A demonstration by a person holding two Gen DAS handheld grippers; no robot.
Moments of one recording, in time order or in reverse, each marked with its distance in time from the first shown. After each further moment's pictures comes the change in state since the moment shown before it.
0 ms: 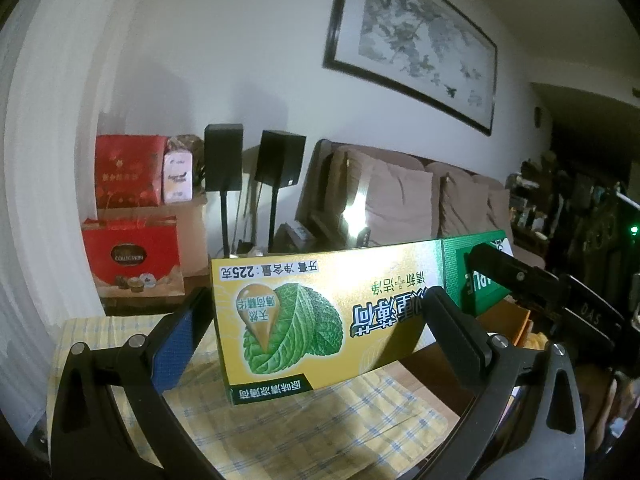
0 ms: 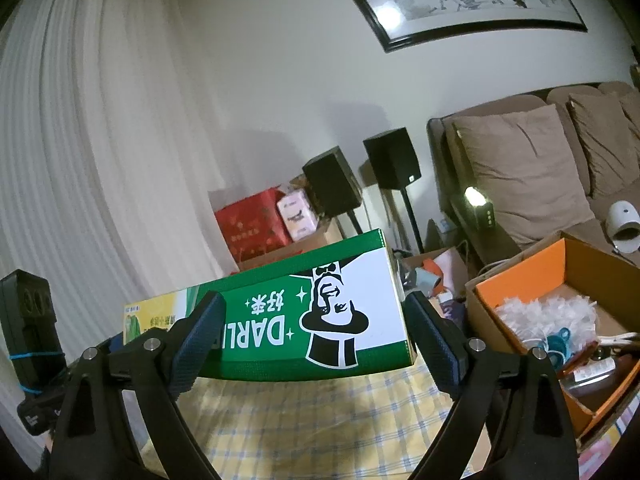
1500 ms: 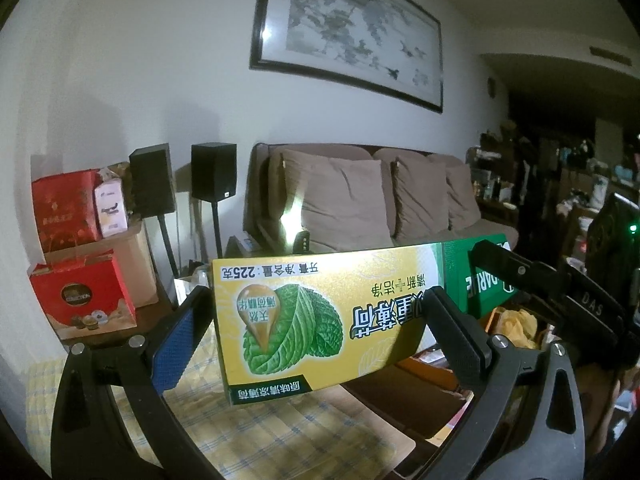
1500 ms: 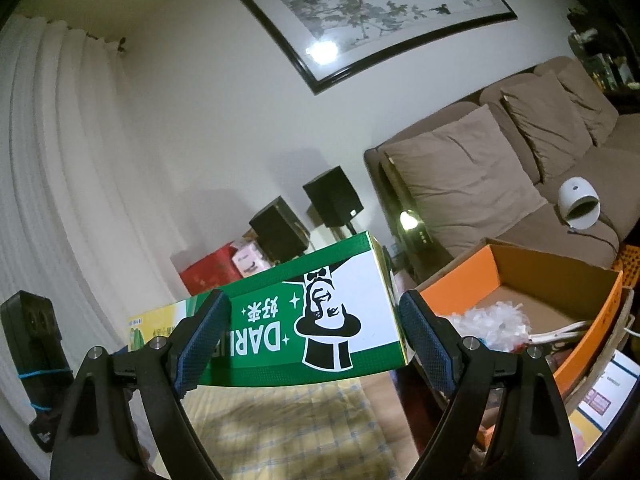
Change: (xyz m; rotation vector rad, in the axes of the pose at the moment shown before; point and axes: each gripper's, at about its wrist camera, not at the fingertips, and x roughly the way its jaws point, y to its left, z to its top) left arm 0.048 -0.121 0.012 0.157 0.008 -0.117; right arm -0.075 -0.096 0.016 0.175 -0.141 -0.104
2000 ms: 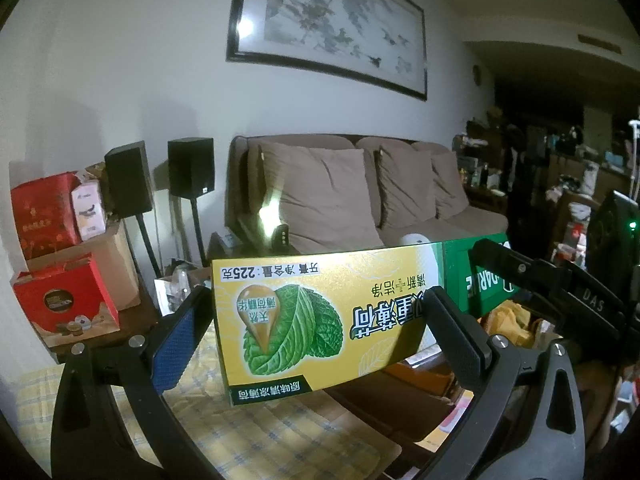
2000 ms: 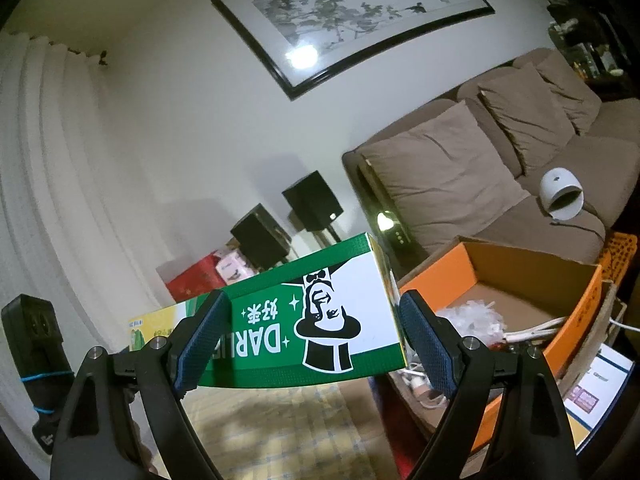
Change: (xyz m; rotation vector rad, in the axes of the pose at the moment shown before) left arm 0.029 -0.029 -0.002 0.034 0.034 -0.046; right arm -0.012 -0.037 0.005 0.048 -0.012 -0.048
